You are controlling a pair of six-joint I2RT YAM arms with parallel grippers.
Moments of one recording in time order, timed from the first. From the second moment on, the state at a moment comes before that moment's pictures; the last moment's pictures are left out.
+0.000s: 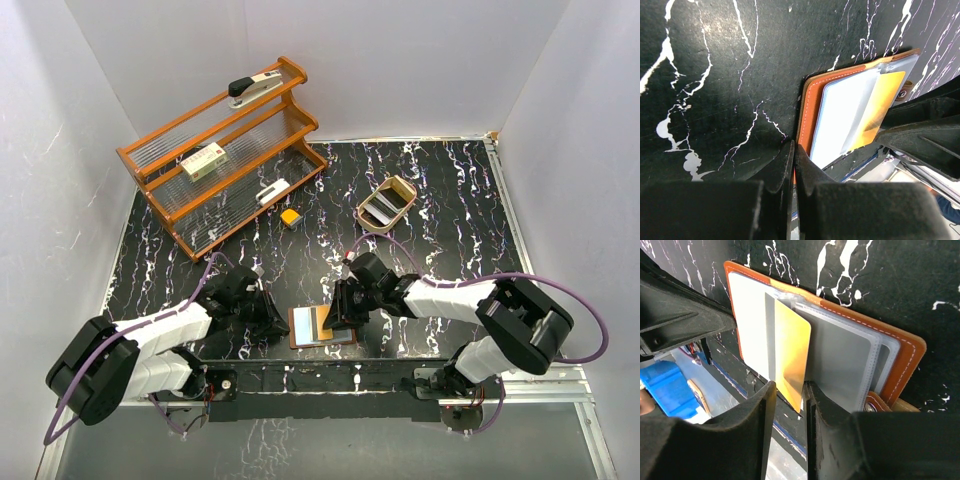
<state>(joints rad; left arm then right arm) -0.64 1.15 0.32 -0.13 0.35 -1.01 0.81 1.45 0.56 -0.01 -0.41 0.90</state>
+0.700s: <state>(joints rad) -0.64 1.15 0.31 -0.13 0.35 -1.01 0.83 1.45 0.61 -0.04 -0.38 0.89</state>
